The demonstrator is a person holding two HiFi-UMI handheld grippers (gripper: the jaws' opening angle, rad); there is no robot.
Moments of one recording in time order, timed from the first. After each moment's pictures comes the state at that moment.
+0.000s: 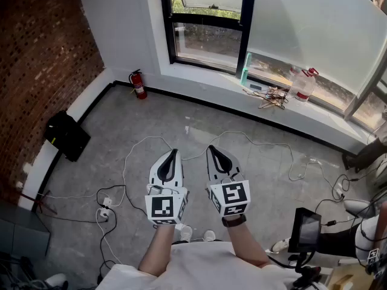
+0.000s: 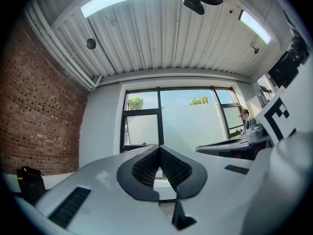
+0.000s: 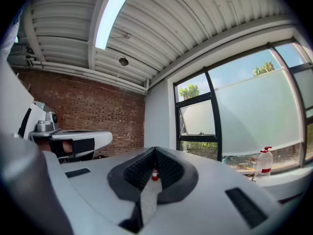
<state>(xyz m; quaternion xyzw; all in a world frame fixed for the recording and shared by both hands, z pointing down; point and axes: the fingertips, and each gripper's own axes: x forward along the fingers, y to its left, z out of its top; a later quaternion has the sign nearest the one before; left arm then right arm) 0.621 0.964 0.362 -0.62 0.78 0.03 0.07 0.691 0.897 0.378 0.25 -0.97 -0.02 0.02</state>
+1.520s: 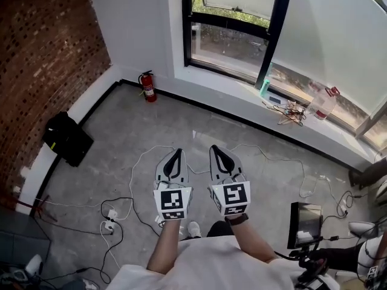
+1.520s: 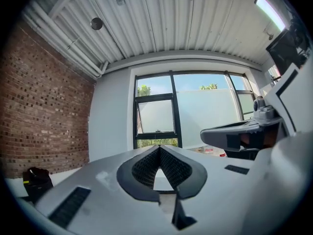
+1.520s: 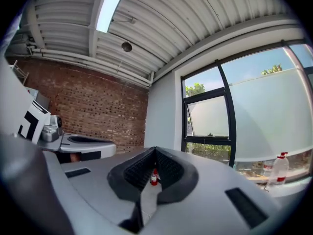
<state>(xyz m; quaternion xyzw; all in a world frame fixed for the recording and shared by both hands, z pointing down) 0.382 0.875 0.431 -0.59 0.81 -0.01 0.02 0.457 0.819 0.412 0.25 -0.97 -0.05 0.03</state>
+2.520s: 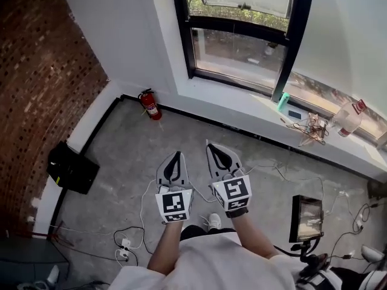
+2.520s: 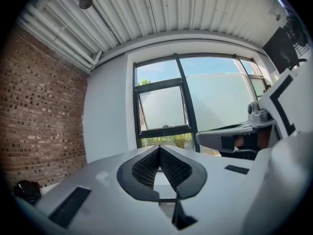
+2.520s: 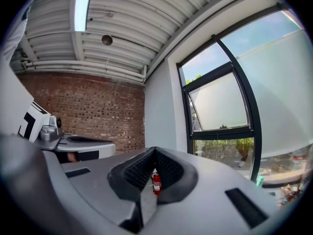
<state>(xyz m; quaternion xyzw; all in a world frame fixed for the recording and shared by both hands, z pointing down) 0.187 0.569 0.447 -0.57 0.82 -0.05 0.02 0.250 0.505 0.442 0.19 -0.98 0.00 0.02</state>
